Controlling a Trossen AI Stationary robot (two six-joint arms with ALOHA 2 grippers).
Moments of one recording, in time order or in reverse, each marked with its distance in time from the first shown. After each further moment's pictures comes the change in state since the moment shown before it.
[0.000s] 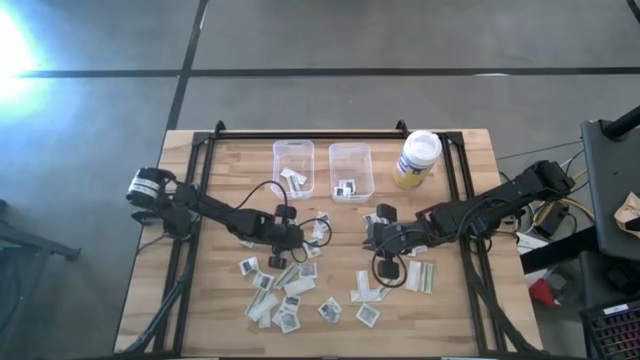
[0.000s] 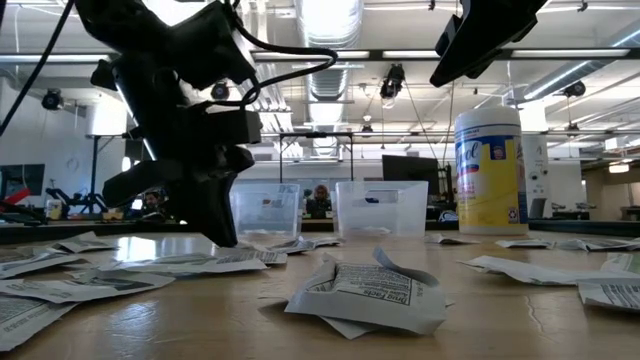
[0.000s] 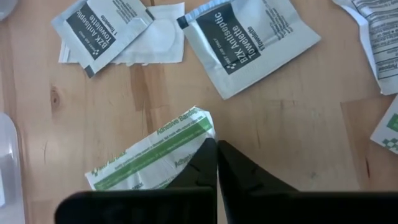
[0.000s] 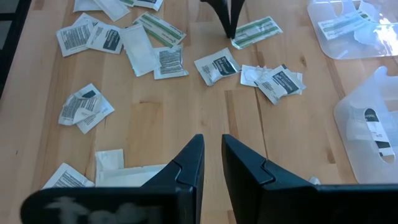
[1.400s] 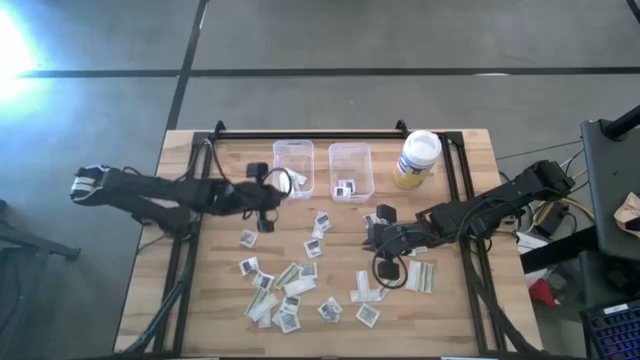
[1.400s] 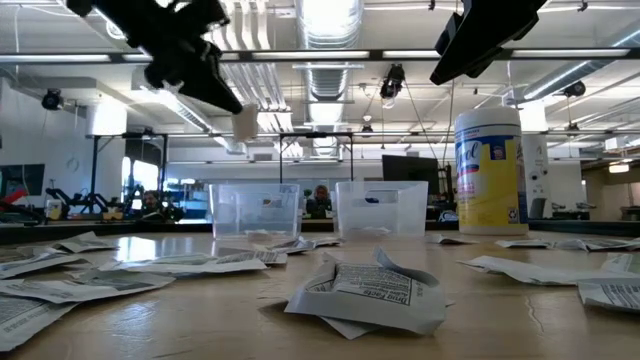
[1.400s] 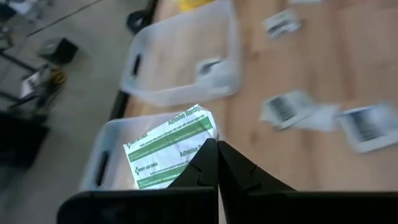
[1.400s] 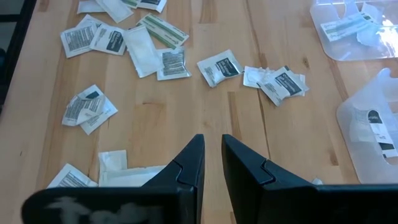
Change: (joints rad) left arm 0.143 -0.648 -0.002 -0.107 -0.216 0.156; right arm 0.007 0.000 0.000 0.006 0.000 0.002
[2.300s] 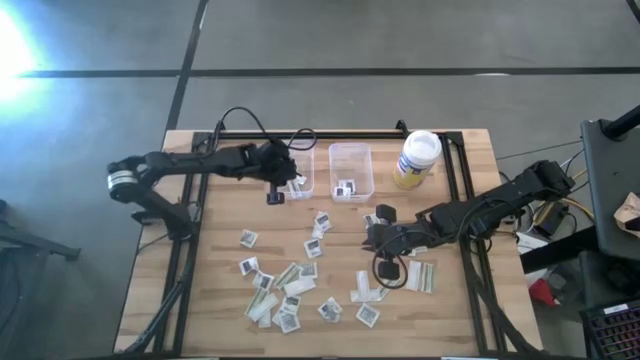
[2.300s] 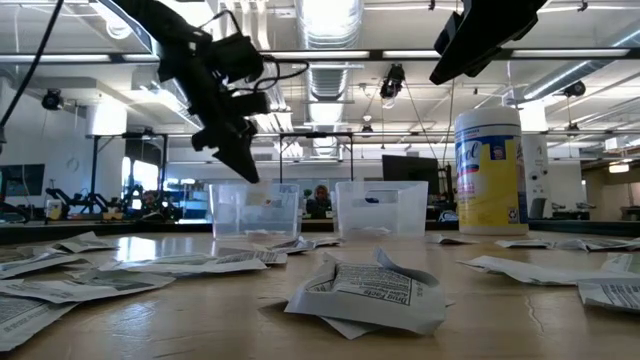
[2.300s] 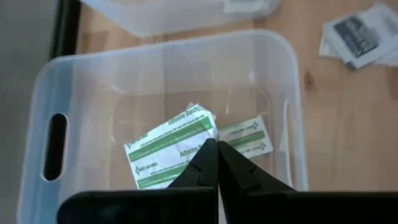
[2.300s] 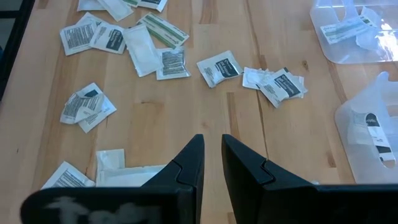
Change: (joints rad) left arm 0.434 0.357 0.141 -0.050 0.421 0.233; right arm 0.000 0.000 0.000 0.000 0.001 -0.020
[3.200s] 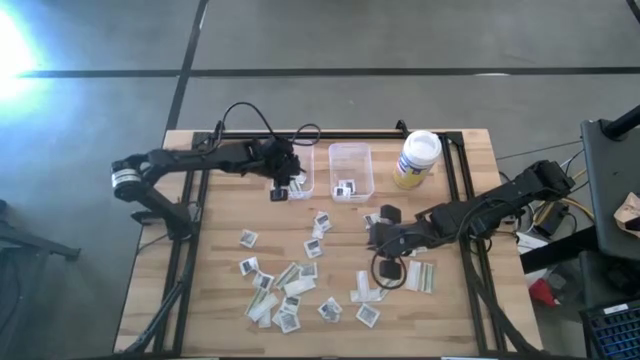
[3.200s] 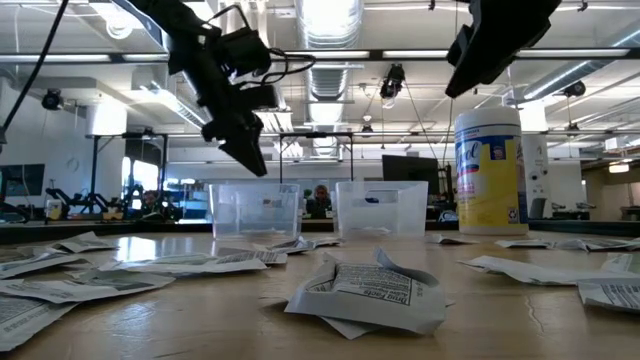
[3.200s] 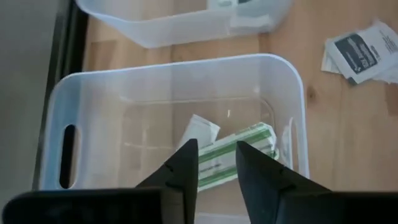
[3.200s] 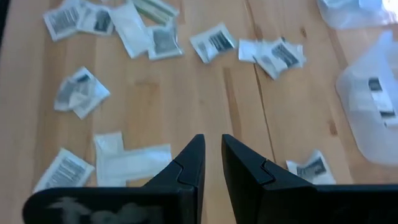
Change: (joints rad) left arm -0.001 0.023 0.099 -0.077 -0.006 -0.019; right arm 0.002 0.000 0.000 -0.090 -0.006 0.097
